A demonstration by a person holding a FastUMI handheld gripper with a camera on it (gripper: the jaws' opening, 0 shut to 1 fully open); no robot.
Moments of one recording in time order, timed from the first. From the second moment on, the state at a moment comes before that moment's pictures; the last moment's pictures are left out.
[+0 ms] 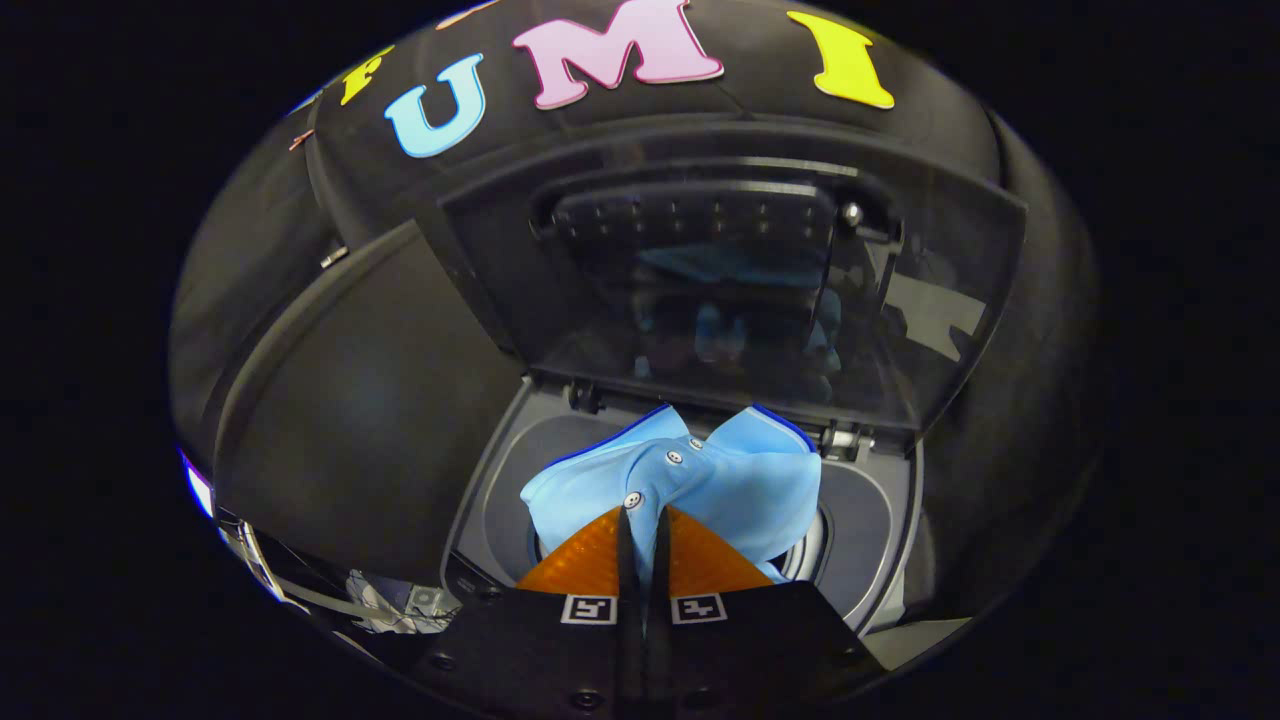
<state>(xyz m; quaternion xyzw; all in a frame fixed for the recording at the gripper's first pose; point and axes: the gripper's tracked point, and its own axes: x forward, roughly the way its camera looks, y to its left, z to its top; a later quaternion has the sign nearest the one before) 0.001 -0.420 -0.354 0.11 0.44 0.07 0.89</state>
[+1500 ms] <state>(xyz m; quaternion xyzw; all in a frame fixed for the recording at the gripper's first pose) 0.002 -0.403 -0.468 0.03 0.52 0.09 0.85</state>
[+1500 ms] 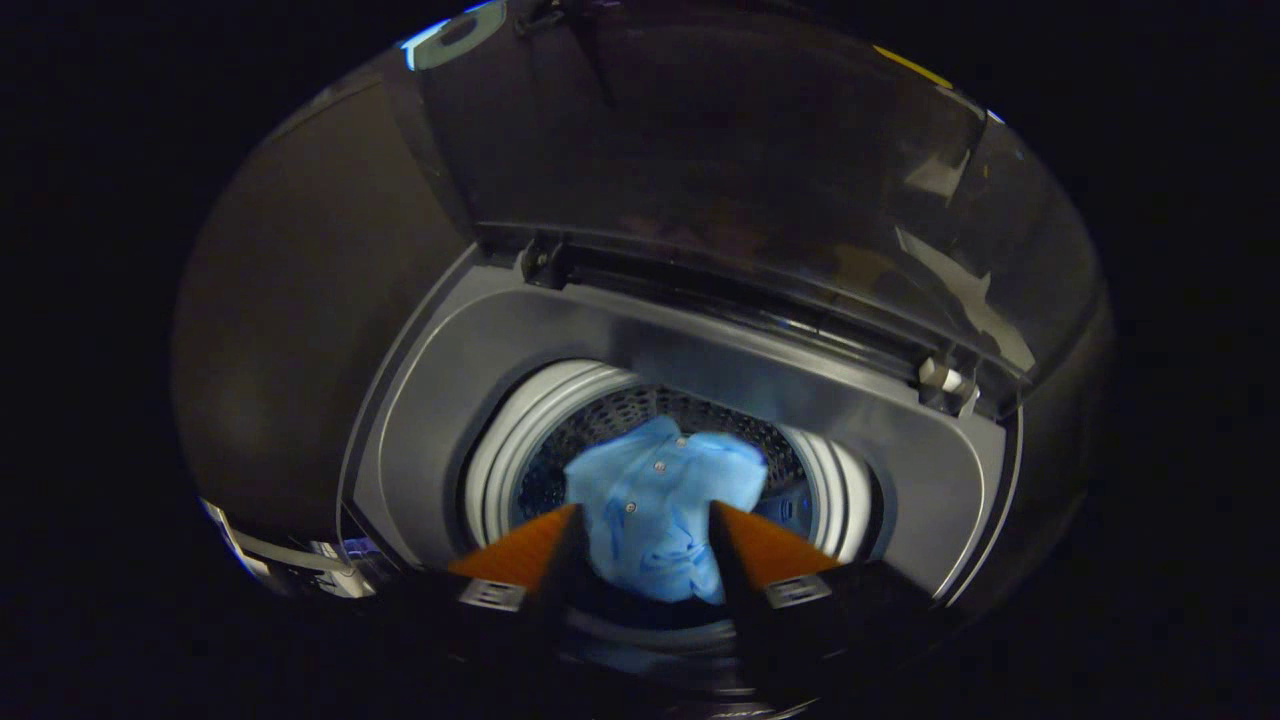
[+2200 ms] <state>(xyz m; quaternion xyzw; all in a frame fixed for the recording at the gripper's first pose) -0.001 -0.402 -0.442 0.02 0.50 0.08 0.86</state>
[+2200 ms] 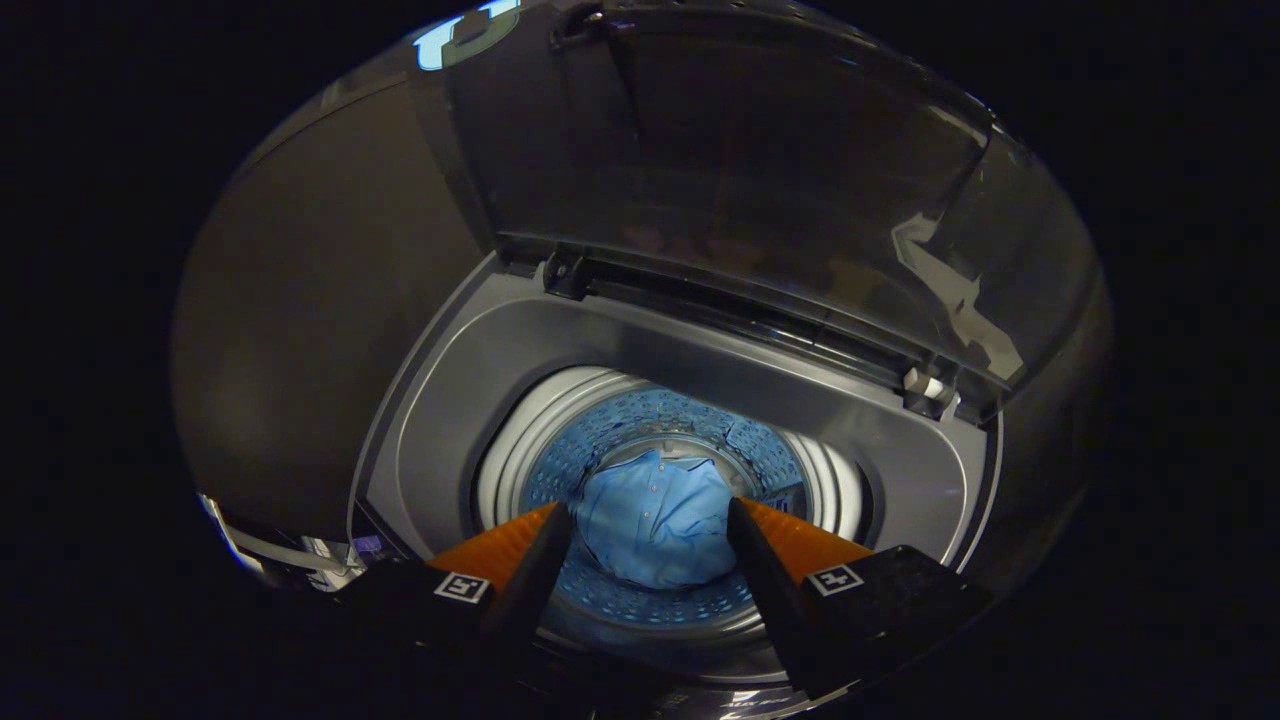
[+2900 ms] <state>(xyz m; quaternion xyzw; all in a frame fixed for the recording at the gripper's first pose) 0.043 -0.411 -0.296 0.04 0.35 0.02 0.94</state>
